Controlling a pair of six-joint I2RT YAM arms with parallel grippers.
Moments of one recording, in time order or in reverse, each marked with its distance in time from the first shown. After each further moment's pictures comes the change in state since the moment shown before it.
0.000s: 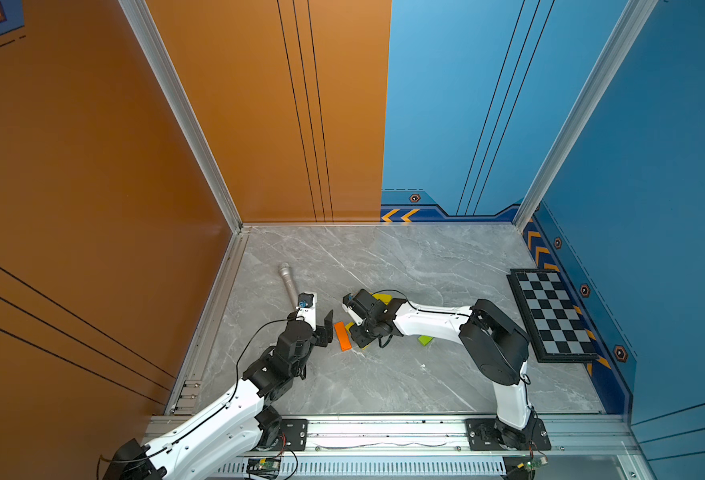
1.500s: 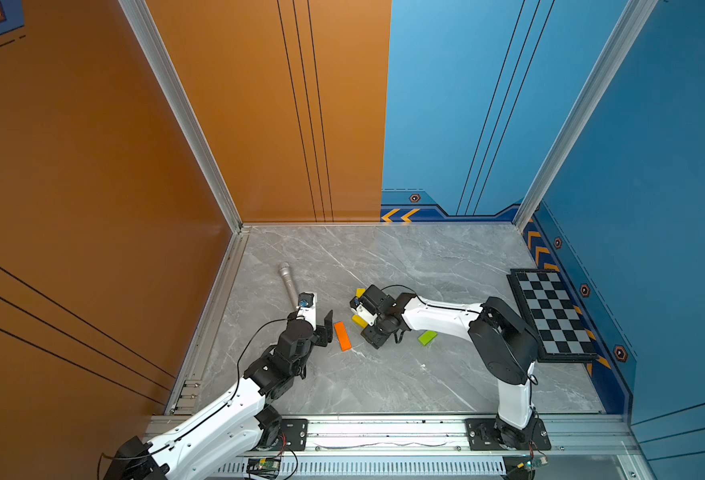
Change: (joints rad) left arm 0.008 0.019 0.000 0.000 0.002 0.000; right arm -0.056 -0.091 -0.077 -0.121 0.059 -0.258
